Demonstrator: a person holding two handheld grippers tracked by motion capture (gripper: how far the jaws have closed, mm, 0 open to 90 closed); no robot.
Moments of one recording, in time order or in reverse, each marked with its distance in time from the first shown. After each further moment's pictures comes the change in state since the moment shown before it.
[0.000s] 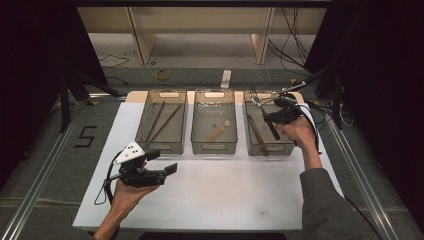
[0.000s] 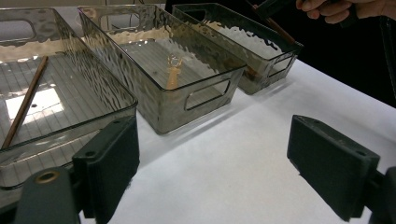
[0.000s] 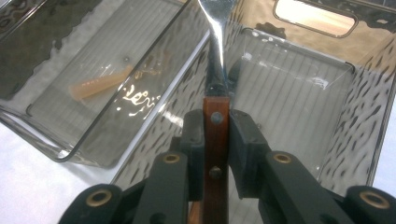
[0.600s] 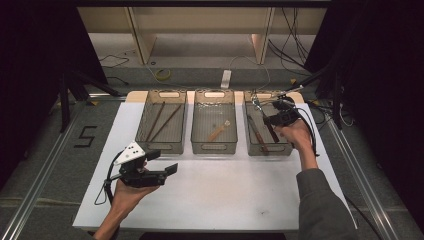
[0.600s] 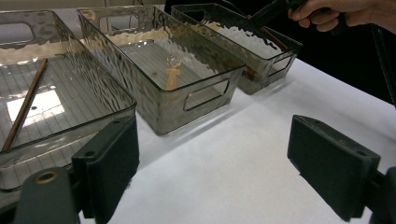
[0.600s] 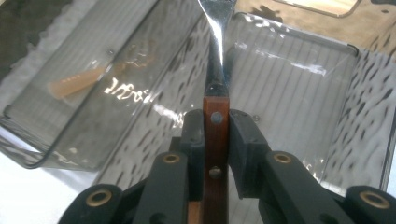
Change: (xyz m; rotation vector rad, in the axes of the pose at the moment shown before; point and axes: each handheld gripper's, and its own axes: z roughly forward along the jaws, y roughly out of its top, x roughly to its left) left arm -0.001 0.000 0.000 0.000 0.000 0.012; right arm -0.004 -0.007 0.017 0.029 -0.022 0.042
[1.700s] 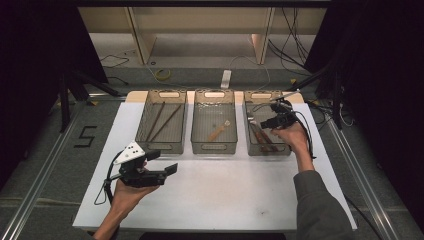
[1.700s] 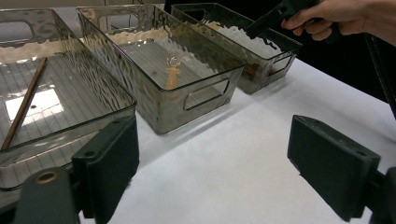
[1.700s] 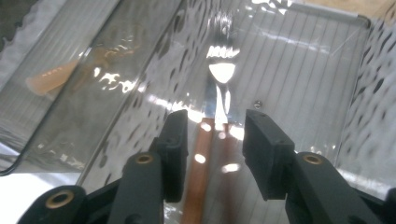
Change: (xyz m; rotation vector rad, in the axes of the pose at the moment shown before) left arm 0.001 0.000 0.000 0.005 0.000 -0.005; right arm 0.000 -0.005 0.013 0.043 -0.009 0.042
